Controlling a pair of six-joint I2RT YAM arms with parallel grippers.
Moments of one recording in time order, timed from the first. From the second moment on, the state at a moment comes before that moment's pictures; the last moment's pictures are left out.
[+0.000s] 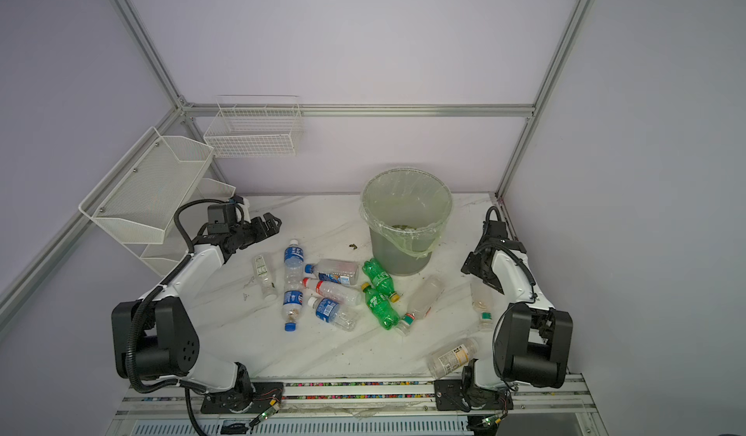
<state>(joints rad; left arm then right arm) 0.11 1.53 1.13 -0.30 0.25 -0.39 -0.16 1.45 1.04 -0.88 0.14 0.42</state>
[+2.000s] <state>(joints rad) 0.14 1.53 1.13 -0.31 0.28 -0.42 -0.17 1.37 1.14 -0.70 0.10 0.43</state>
